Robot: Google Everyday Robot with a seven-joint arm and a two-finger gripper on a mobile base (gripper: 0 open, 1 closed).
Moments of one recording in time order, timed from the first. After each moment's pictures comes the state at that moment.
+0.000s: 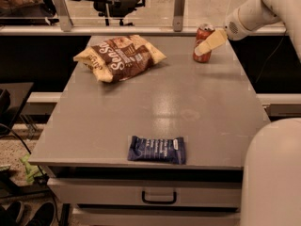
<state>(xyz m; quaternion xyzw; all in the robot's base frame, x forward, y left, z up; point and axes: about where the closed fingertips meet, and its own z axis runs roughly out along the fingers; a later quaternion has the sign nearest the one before) 0.780 -0.241 0.903 -0.33 0.87 0.06 0.36</state>
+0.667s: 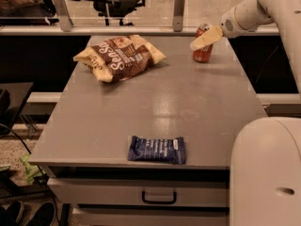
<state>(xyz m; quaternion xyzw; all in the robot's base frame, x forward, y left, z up) 0.805 -0.232 0.904 -0.31 0.87 0.09 0.38</state>
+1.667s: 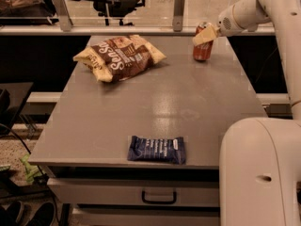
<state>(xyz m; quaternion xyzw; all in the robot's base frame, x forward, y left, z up) 0.810 -0.218 0.906 -0.32 0.85 0.13 0.39</state>
